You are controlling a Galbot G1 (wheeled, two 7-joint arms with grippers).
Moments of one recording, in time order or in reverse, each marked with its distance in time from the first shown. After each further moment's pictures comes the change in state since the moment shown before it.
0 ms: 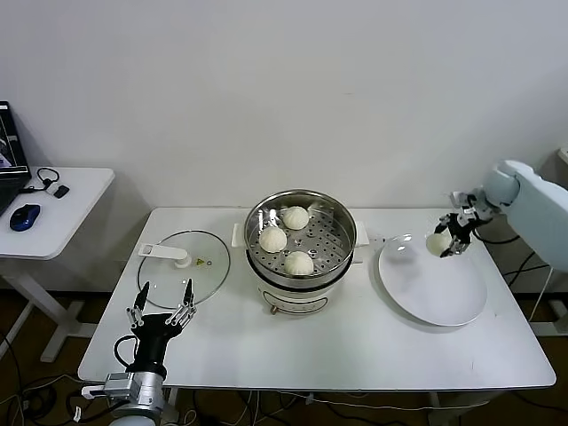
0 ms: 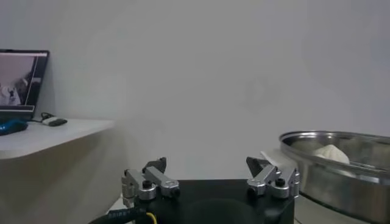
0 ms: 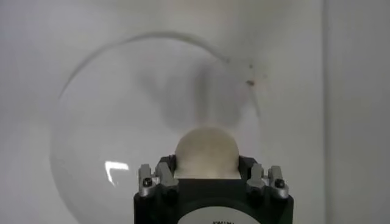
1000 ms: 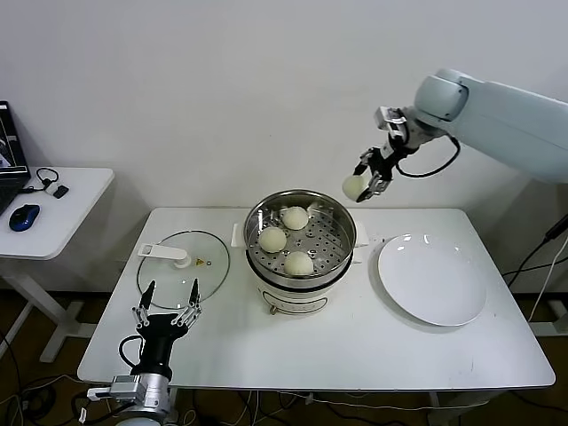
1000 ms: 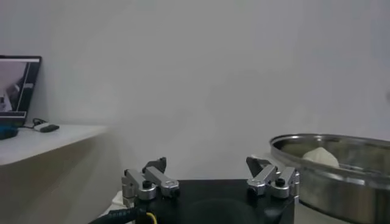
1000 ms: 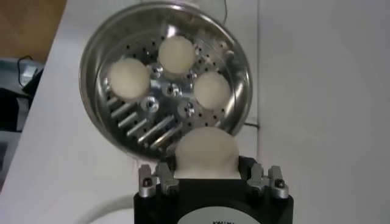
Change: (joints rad) left arm 0.009 -0.002 0.026 -0.012 0.028 -0.017 -0.008; right arm 0.525 0.203 -0.540 0.296 0.643 -0.254 0.058
